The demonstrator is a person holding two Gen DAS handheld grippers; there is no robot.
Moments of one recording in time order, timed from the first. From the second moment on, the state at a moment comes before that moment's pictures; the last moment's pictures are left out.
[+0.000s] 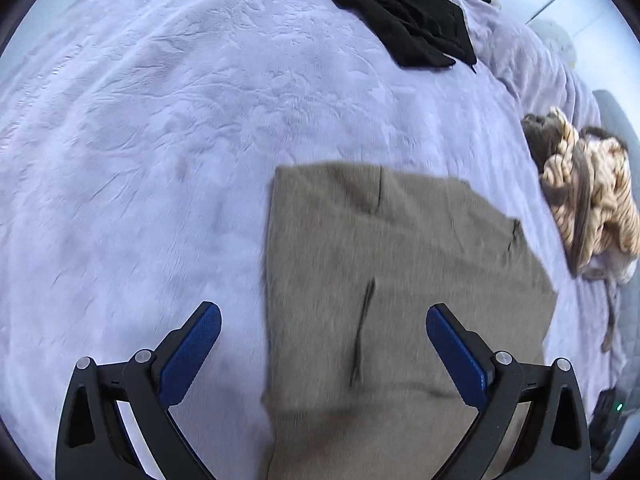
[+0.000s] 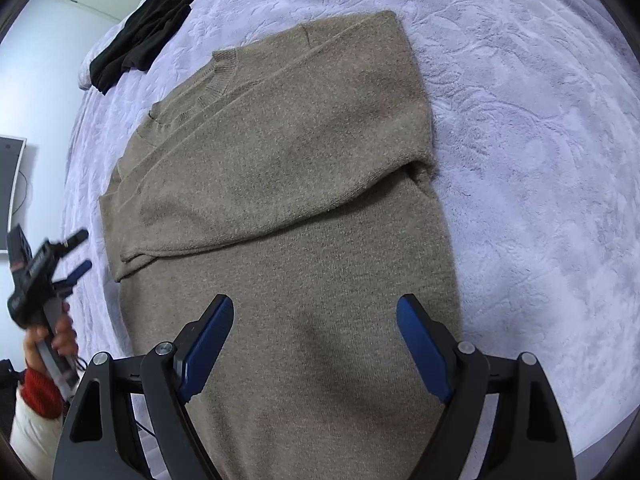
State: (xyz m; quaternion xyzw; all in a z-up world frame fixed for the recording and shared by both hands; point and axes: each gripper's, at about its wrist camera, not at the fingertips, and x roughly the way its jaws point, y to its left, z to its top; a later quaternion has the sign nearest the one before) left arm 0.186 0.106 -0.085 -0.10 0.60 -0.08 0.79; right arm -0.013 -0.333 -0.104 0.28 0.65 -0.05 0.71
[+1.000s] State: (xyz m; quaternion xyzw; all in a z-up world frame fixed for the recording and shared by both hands) left arm 0.177 0.138 -0.093 -0.04 0.60 -0.04 0.80; right arm 0.002 -0.300 -0.108 0.28 0.66 -0.02 0.70
